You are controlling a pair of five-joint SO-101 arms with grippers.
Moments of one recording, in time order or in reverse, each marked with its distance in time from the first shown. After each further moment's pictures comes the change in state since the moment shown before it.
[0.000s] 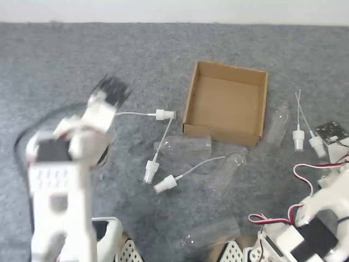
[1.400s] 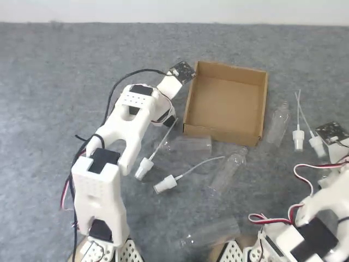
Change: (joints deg) left arm 16.2 67.6 -24.6 -39.6 -0.4; right arm 0.4 0.0 0.0 0.0 0.1
